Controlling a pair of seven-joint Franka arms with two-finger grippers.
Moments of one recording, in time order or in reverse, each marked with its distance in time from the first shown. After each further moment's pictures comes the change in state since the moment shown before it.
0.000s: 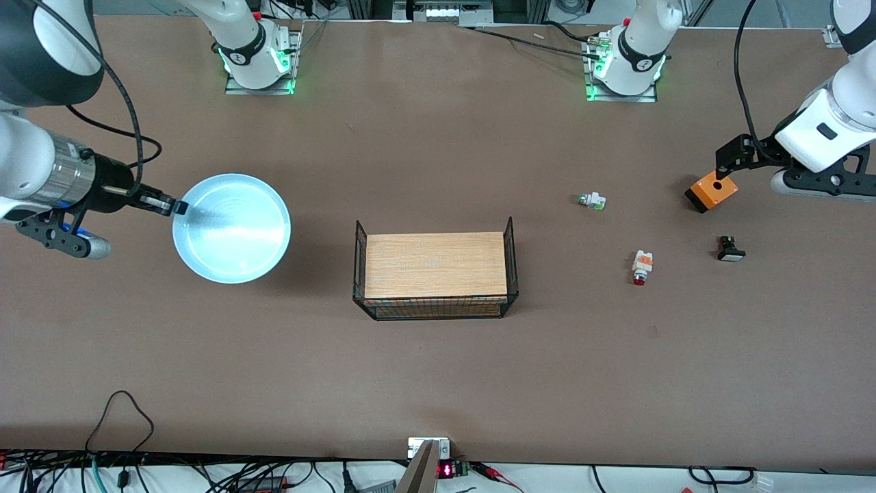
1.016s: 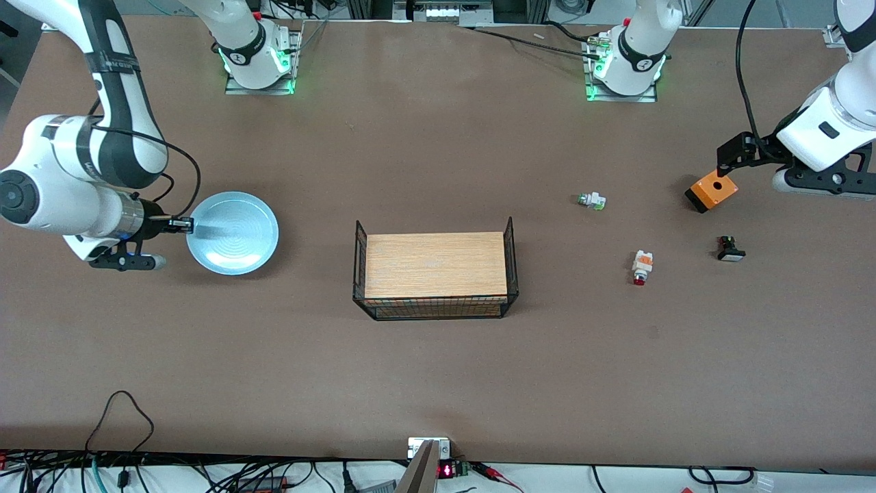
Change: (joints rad) left arm 0.000 0.002 0.000 0.009 0.001 -0.029 -0.003; right arm -0.096 0.017 0.000 -0.538 -0.119 0.507 -0.387
